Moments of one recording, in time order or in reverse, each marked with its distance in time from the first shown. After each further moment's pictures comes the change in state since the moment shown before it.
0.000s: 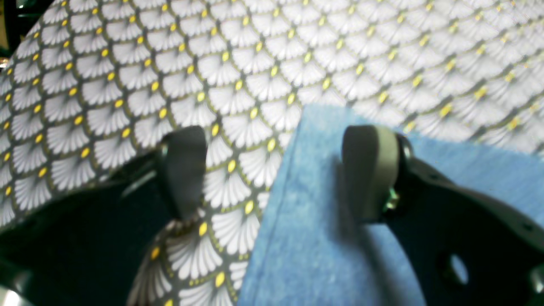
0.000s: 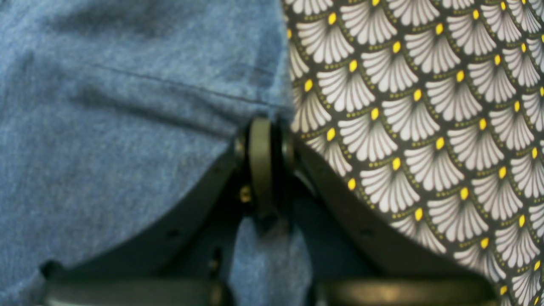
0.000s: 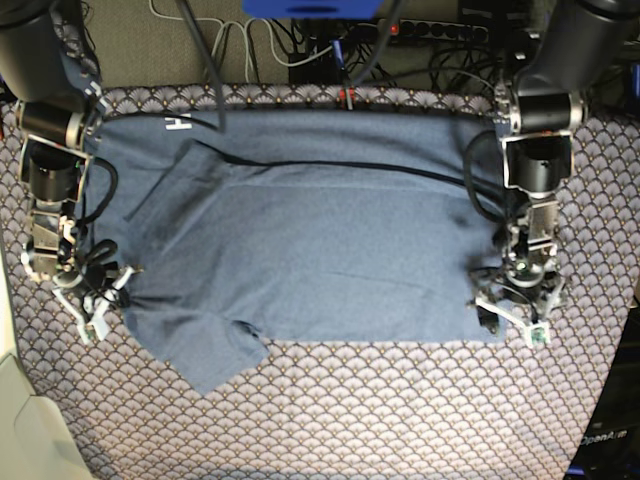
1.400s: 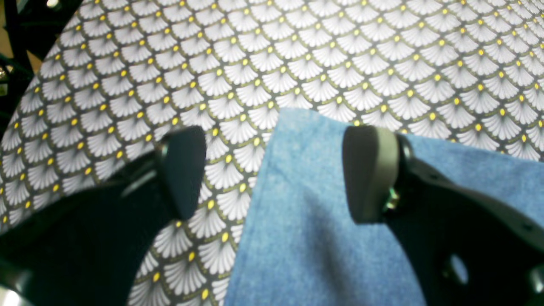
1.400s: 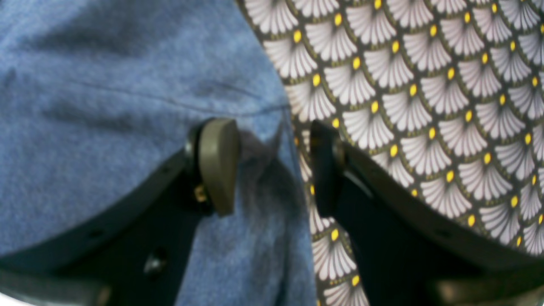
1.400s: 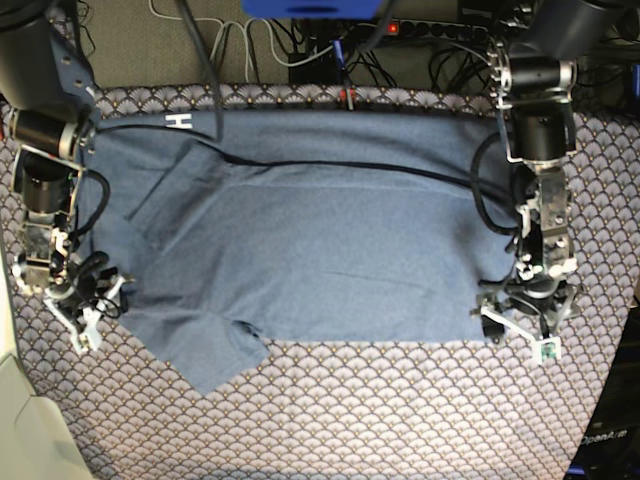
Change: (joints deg) left arm 10.2 0.8 -3.7 32.3 0.1 -0.2 24.3; right arm 2.6 1.0 0.1 -0.1 -1.0 0.1 -2.8
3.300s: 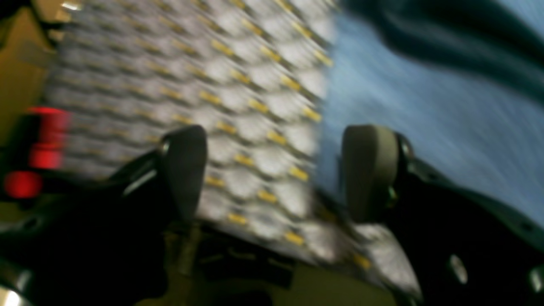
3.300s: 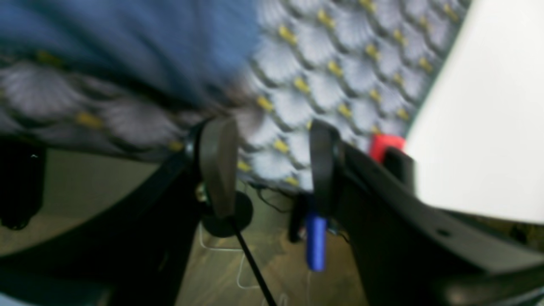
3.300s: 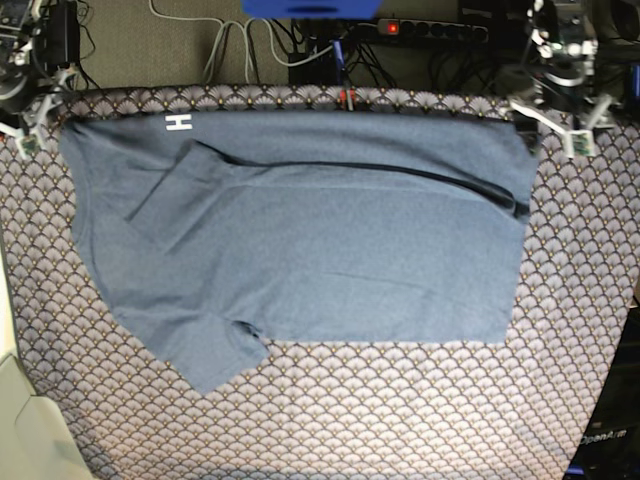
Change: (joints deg) left arm 51.8 -0.6 -11.0 35.8 -0.8 0.1 -7.3; right arm -62.1 -2.2 20.4 63.8 6.5 3.2 -16.2
